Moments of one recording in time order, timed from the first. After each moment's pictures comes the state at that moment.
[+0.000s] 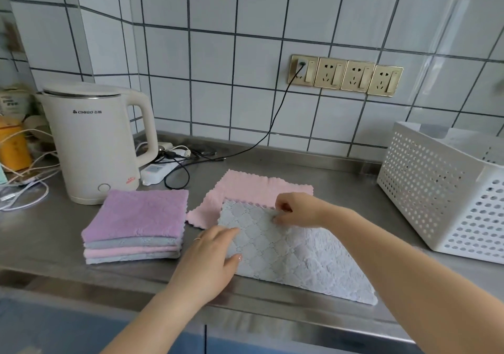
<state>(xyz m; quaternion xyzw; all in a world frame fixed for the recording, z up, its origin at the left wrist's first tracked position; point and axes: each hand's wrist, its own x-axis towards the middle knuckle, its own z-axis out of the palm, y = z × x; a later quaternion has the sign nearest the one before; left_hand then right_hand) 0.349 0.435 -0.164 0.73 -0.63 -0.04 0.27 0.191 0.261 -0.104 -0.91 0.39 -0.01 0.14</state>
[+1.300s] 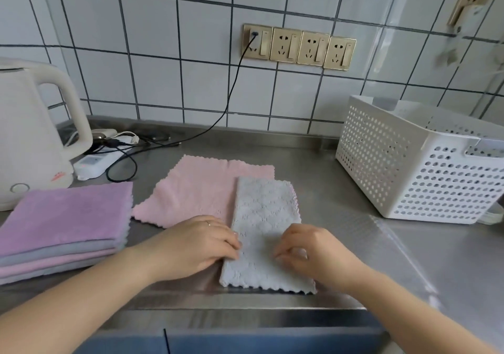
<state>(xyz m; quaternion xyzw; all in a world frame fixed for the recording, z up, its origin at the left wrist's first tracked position) 0.354 0.372 -0.163 0.36 -0.92 0.07 0.12 0.083 0.332 -0.156 -0.91 0.35 -0.15 0.14</state>
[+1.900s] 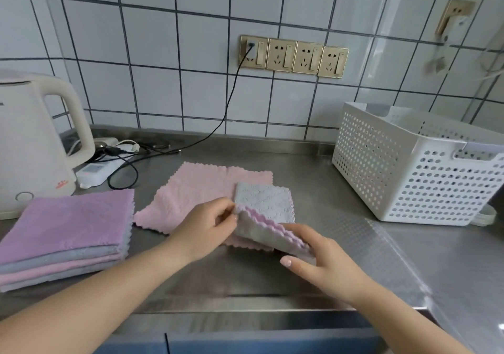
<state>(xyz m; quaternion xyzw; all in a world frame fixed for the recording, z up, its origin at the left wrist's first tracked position) 0.321 0.366 -0.149 0.53 -0.72 -0.20 0.41 0.072 0.355 -0.159 -0.85 0.40 -0.25 0.26</state>
